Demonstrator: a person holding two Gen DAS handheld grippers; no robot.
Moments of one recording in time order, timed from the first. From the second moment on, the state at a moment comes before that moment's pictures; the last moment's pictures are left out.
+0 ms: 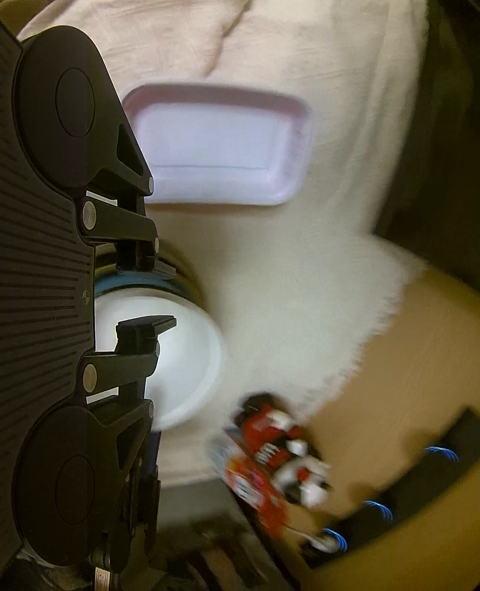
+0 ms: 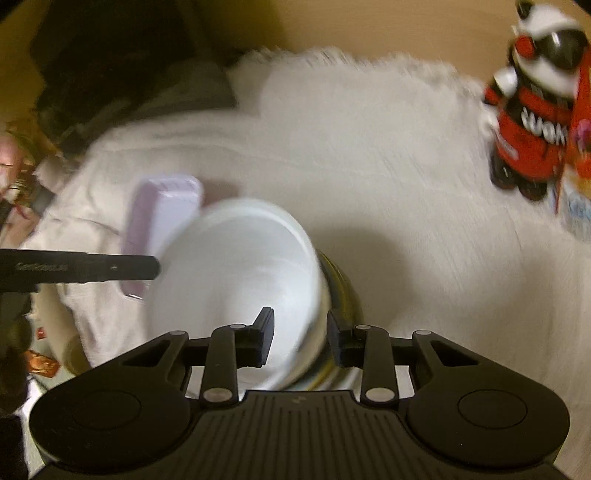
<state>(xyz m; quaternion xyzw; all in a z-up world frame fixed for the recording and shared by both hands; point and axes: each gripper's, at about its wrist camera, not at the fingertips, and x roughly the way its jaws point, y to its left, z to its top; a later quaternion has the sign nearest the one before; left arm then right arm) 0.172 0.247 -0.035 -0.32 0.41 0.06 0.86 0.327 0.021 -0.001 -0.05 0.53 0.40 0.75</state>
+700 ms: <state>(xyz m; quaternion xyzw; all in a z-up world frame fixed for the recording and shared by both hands) 0.158 0.341 -0.079 -0.18 0.44 0.25 0.84 0.309 0.182 0.048 -0.18 0.49 0.42 0.74</state>
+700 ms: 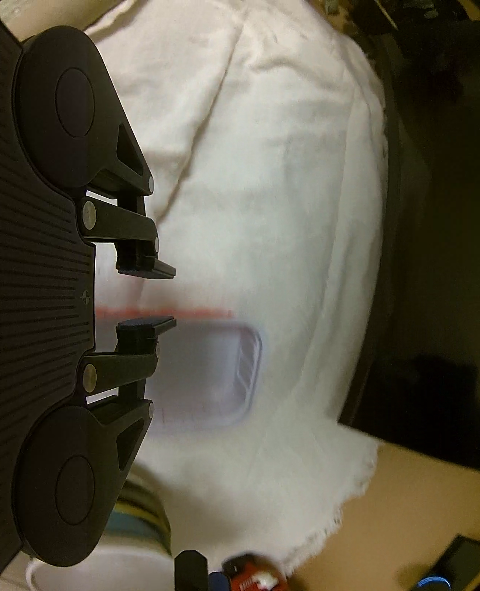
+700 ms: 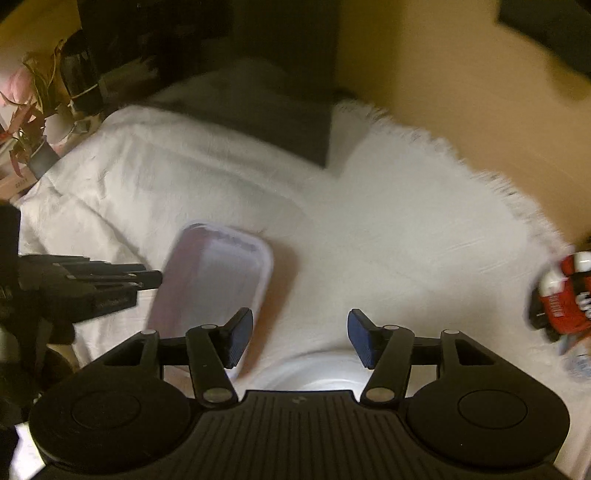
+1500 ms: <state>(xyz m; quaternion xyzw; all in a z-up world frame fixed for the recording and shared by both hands) 0.158 0.363 -0.101 -0.24 0.45 0.17 0.84 0.333 0.284 -0.064 -0.16 0.68 0.32 0.64</state>
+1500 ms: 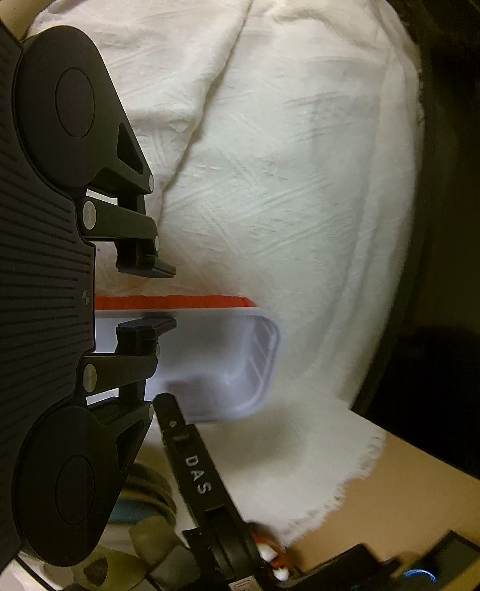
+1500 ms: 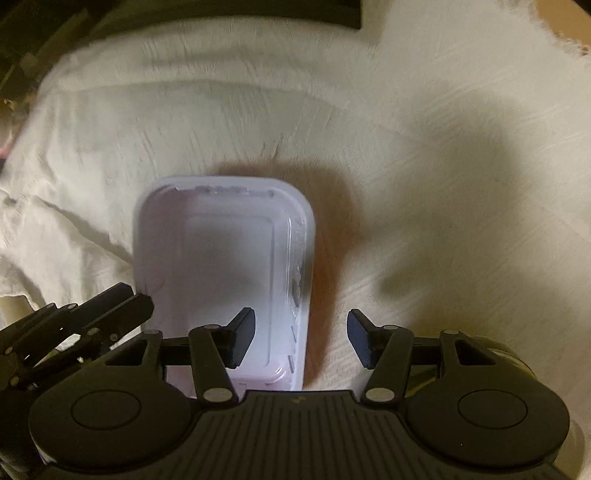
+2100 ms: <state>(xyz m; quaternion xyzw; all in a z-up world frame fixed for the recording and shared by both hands) 0.133 0.364 -0.046 -0.29 0.40 0.15 0.86 0.299 0.261 -0.010 -0.09 0.66 0.39 0.64</state>
